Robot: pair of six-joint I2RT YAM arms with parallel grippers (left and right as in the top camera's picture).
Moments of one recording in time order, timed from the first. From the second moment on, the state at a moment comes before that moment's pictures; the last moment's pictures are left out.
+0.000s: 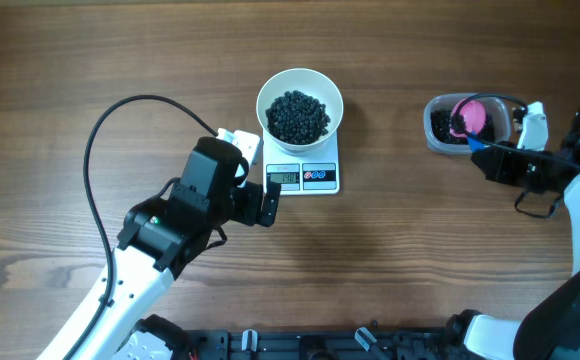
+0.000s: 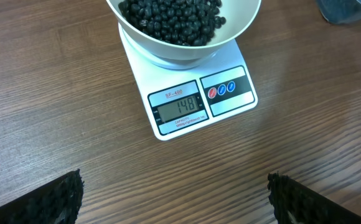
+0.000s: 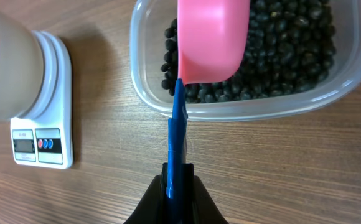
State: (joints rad) left arm -0.51 1.11 0.91 -0.70 0.03 -0.20; right arm -0.46 1.50 1.02 -0.77 -0.59 -0.23
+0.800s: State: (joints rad) left arm -0.51 1.11 0.91 -0.70 0.03 -0.20; right arm -0.48 1.50 1.02 -0.64 -1.05 -0.09
